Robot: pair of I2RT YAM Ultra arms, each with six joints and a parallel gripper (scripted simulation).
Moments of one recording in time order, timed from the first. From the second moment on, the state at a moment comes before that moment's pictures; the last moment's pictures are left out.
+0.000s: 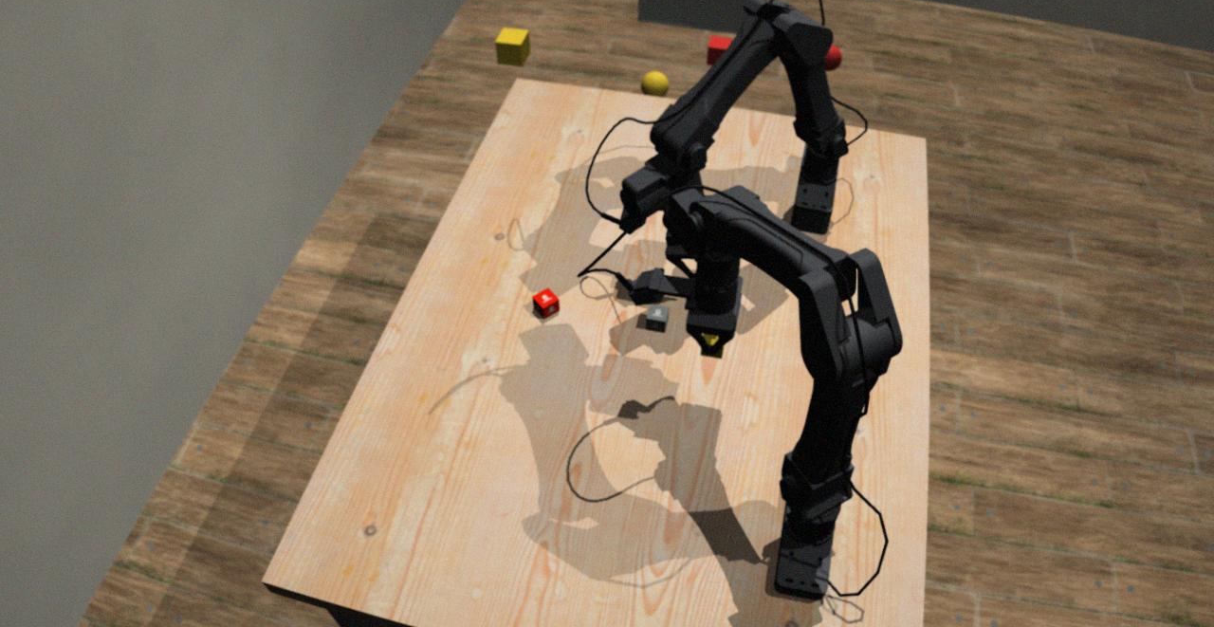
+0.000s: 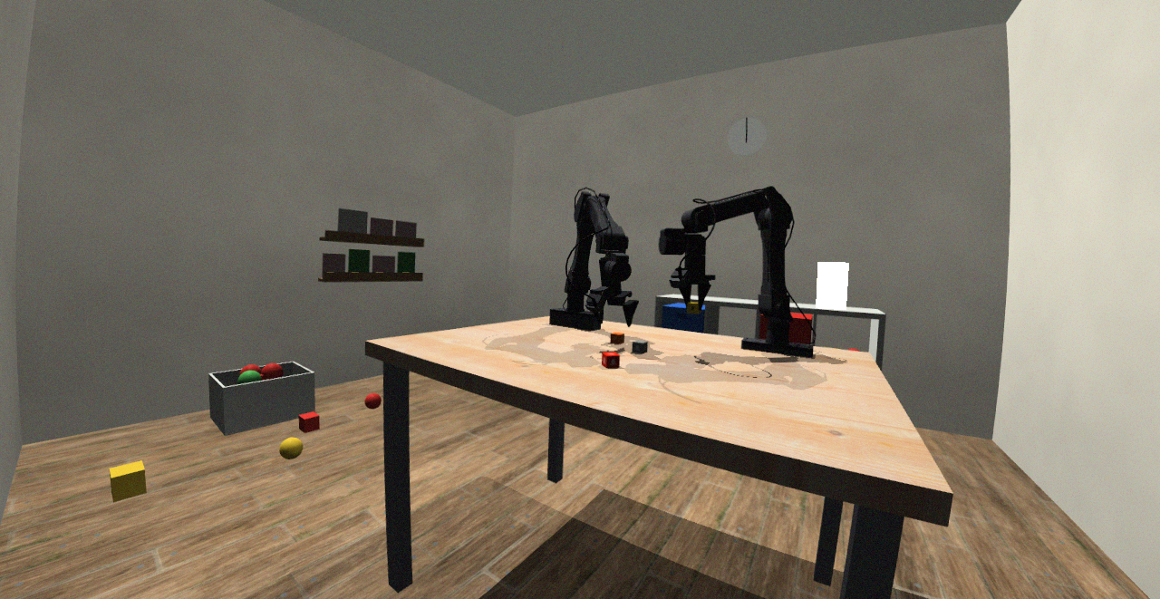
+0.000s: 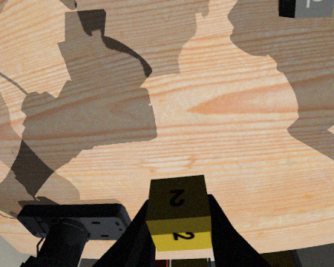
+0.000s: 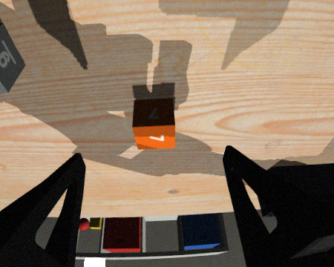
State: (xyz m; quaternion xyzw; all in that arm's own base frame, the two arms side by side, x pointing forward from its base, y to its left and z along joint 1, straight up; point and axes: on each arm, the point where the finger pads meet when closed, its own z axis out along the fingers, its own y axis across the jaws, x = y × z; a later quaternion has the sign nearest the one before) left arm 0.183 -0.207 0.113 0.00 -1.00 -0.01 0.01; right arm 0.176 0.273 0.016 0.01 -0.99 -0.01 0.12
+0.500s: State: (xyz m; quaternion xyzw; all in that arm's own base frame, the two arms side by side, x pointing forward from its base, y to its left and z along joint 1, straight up) left arm 0.183 -0.207 0.113 0.00 -1.00 -0.01 0.01; right arm 0.177 0.275 0.033 0.02 -0.99 -0.01 0.12
